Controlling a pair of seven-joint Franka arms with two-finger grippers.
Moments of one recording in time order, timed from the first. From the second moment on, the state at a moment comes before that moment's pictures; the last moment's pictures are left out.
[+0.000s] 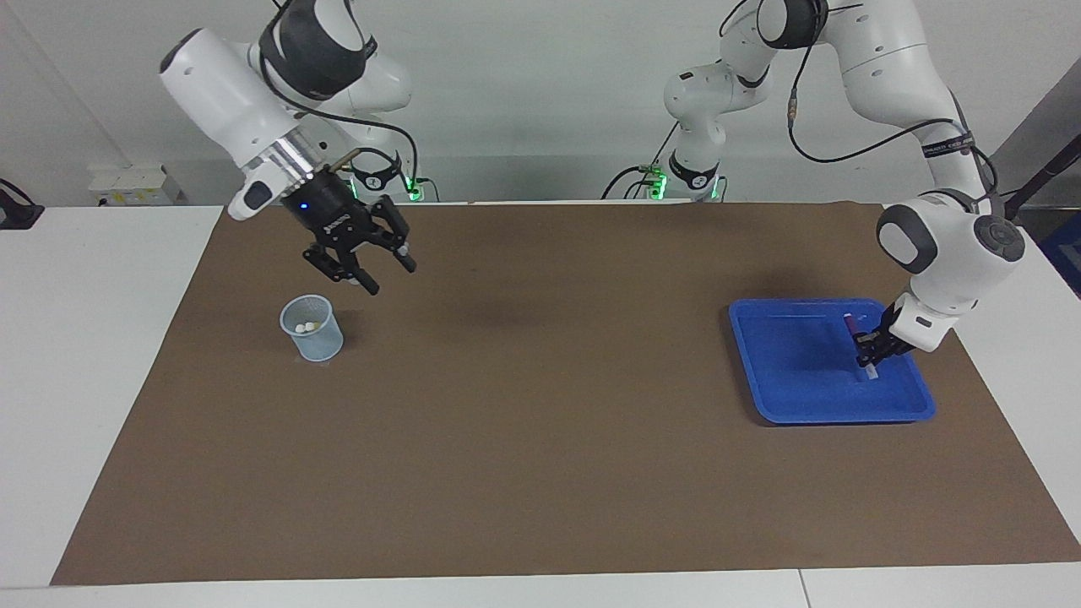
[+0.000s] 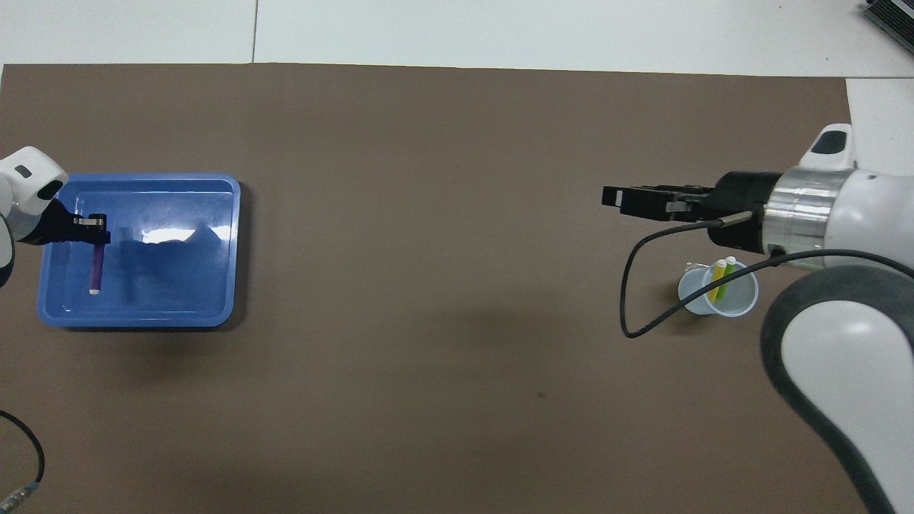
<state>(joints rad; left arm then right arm) 0.20 0.34 0.02 -1.85 -0.01 2.18 0.17 0.15 -0.10 0.05 -1.98 0.66 2.28 -0.17</state>
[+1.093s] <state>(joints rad) 0.02 0.01 0.01 -1.84 -0.46 1.77 -0.91 0.51 -0.03 0.06 -1.98 0.73 2.62 0.37</state>
